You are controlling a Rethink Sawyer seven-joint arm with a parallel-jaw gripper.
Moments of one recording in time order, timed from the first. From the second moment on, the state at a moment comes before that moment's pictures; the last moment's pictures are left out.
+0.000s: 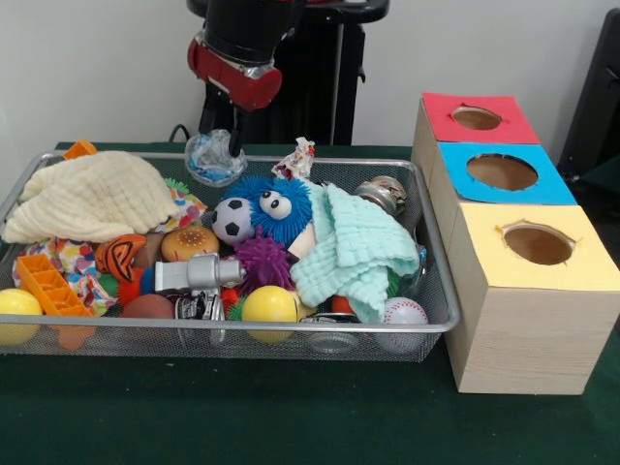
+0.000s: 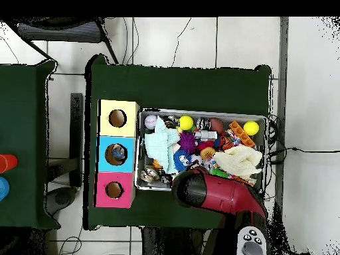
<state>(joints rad) -0.20 -0.69 -0.26 1.83 -0.19 0.38 2.26</state>
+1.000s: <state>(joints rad) -0.15 -0.73 -0.23 1.81 -0.16 0.48 2.26</state>
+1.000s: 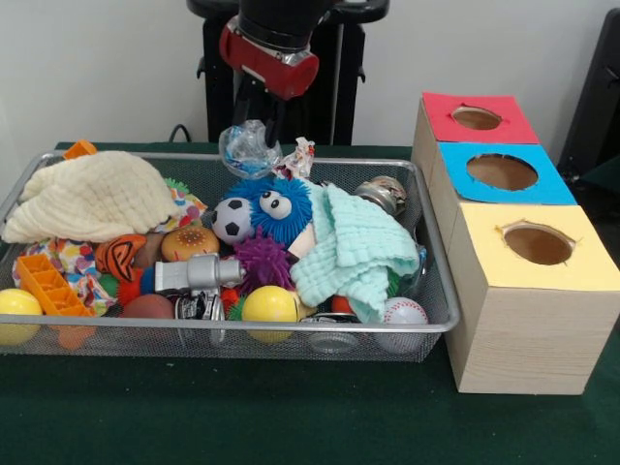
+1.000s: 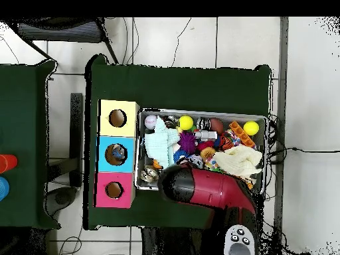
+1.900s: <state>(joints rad) -0.03 -0.76 -0.23 1.68 -0.08 0.69 2.26</state>
